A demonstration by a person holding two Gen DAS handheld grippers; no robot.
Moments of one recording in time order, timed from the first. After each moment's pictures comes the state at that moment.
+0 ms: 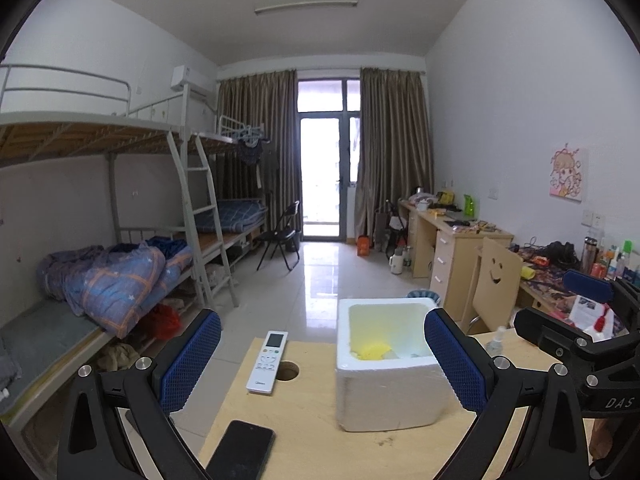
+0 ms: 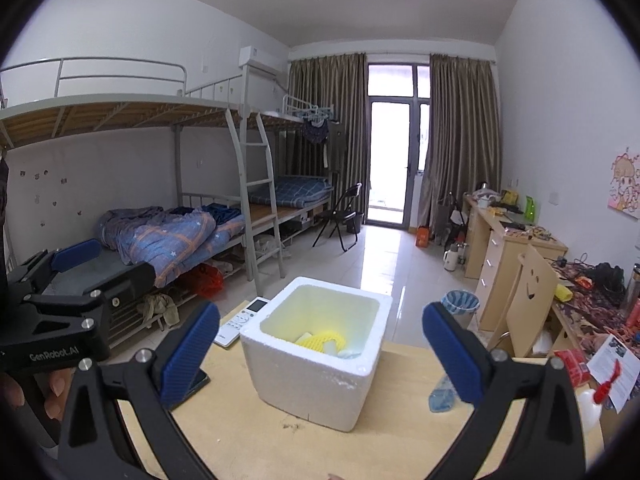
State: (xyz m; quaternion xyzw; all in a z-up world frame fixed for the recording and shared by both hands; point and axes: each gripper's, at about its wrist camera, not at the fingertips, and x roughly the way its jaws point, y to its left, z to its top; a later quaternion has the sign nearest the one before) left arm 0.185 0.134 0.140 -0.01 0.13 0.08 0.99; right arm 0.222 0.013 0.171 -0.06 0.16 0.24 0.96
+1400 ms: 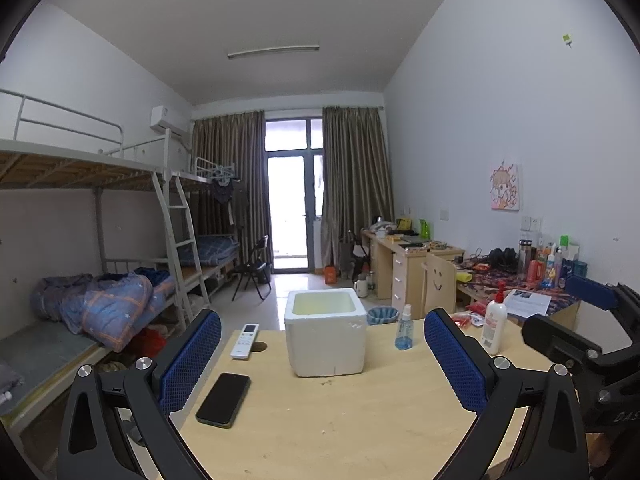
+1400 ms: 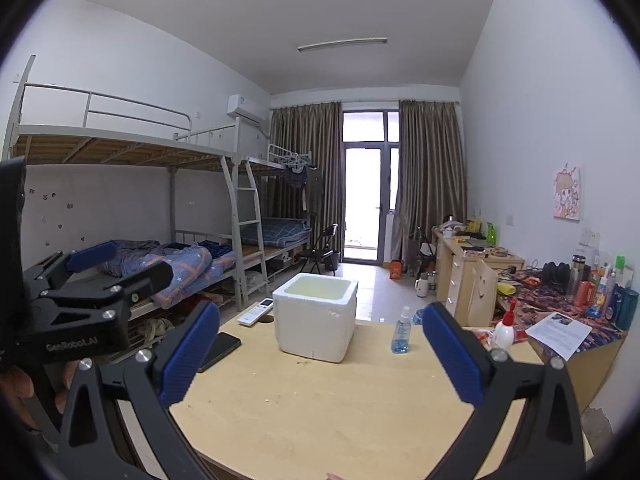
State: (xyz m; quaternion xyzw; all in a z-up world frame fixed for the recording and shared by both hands) left arm -0.020 0.058 0.140 0.01 0.06 0.02 1.00; right arm 0.003 -0.070 0.169 -0.03 0.07 0.20 0.98
